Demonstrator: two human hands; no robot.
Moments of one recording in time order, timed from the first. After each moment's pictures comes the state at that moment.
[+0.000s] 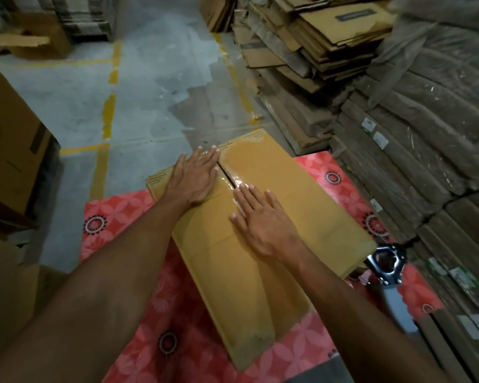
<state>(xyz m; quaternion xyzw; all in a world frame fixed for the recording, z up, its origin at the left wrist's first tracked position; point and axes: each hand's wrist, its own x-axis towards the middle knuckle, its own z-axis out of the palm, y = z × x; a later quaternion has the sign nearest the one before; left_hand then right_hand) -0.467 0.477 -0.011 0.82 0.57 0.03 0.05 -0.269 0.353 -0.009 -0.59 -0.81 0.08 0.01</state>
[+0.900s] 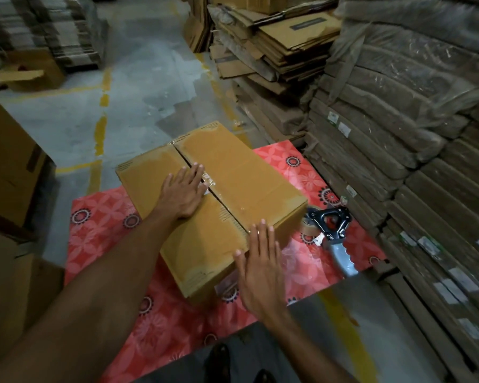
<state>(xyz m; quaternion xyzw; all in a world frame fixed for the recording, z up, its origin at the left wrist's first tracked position) -0.396 0.347 -0.008 0.80 0.59 -0.02 0.08 -0.220 0.128 -0.034 -0.72 -0.63 0.17 0.21</state>
